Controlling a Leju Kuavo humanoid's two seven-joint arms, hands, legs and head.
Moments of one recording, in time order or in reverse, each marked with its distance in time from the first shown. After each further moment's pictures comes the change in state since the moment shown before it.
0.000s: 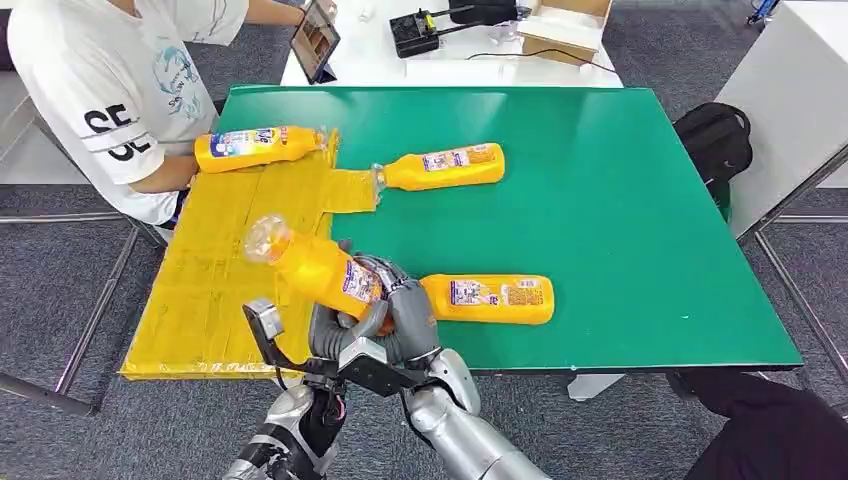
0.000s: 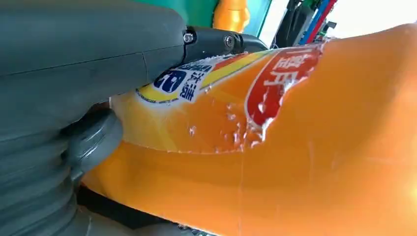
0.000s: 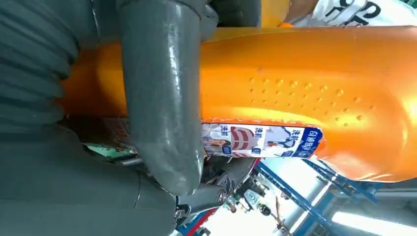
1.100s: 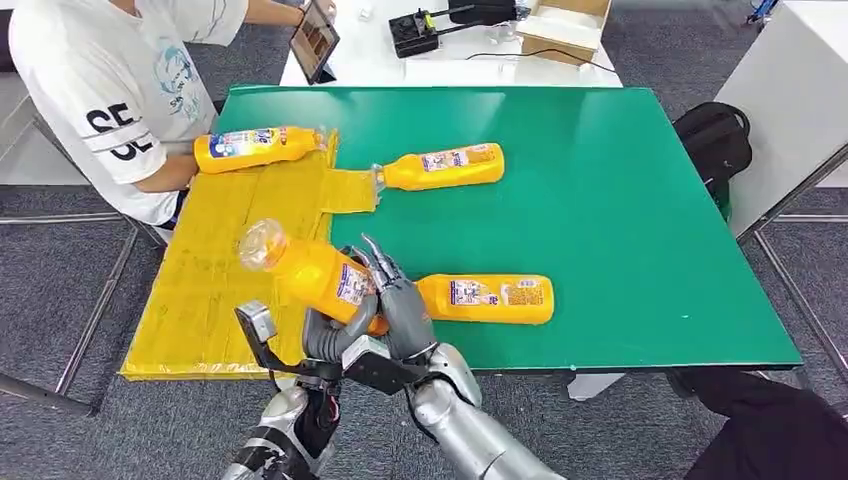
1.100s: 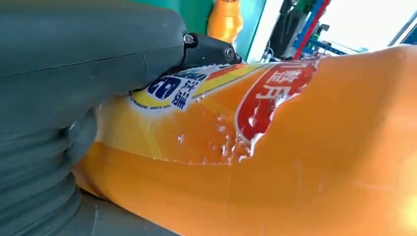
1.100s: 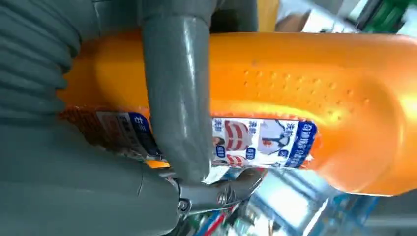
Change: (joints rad) left arm 0.020 0.000 0.041 -0.040 -0.053 -0.006 -0.001; right arm -0.013 -0.018 0.004 -0.034 -0.032 0.189 -0.028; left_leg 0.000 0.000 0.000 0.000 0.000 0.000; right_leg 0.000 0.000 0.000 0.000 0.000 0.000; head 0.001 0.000
